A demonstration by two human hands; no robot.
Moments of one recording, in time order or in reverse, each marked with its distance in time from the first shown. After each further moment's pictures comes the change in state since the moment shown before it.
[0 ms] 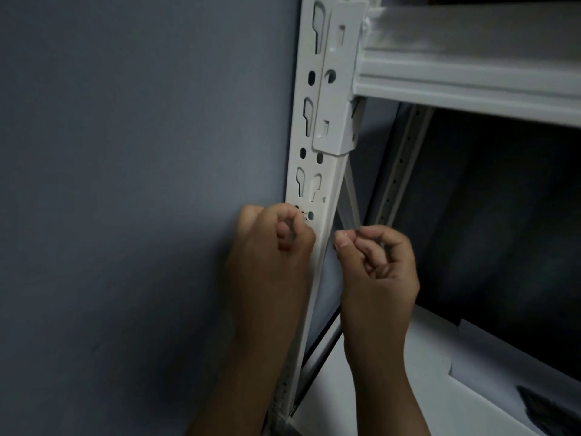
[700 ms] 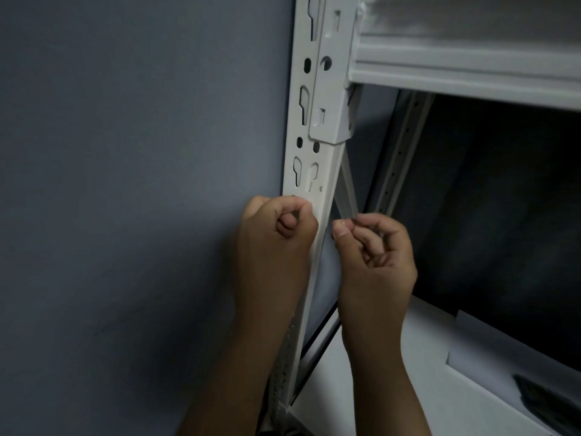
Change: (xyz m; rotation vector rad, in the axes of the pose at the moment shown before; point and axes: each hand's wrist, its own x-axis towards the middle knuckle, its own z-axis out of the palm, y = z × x) left_hand 0.003 0.002 0.001 -0.126 -0.079 -0.051; right_hand -0.002 -0.001 0.001 -0.003 0.006 -0.017
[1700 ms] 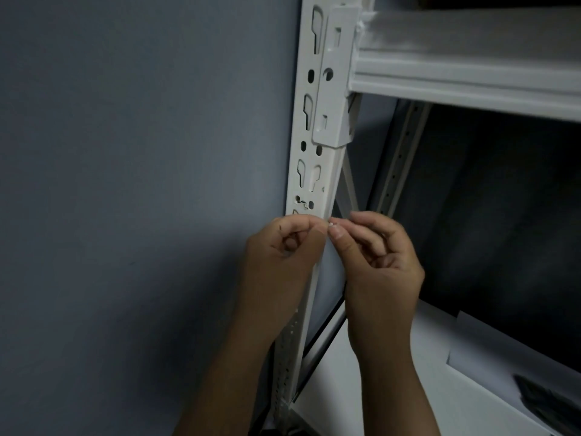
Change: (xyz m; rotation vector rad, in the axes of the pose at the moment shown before) left_hand -0.013 0.002 -0.020 -0.328 -0.308 -0.204; right_hand -0.010 -0.018 -0.004 0.029 -0.129 -0.016
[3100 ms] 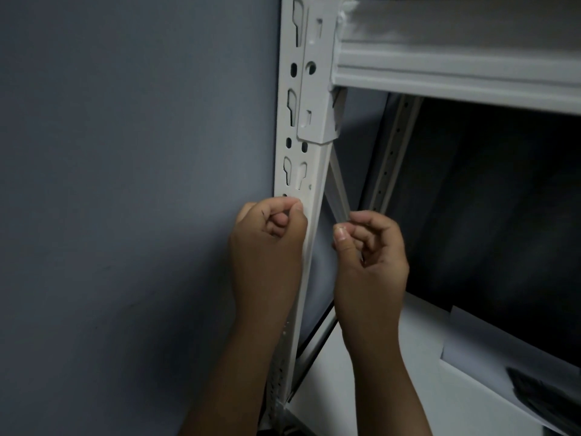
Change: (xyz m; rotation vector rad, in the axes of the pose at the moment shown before) left_hand 0.014 -0.003 0.019 0.158 0.312 0.108; right_hand 0.007 0.017 -0.007 -0.168 0.077 -0.048
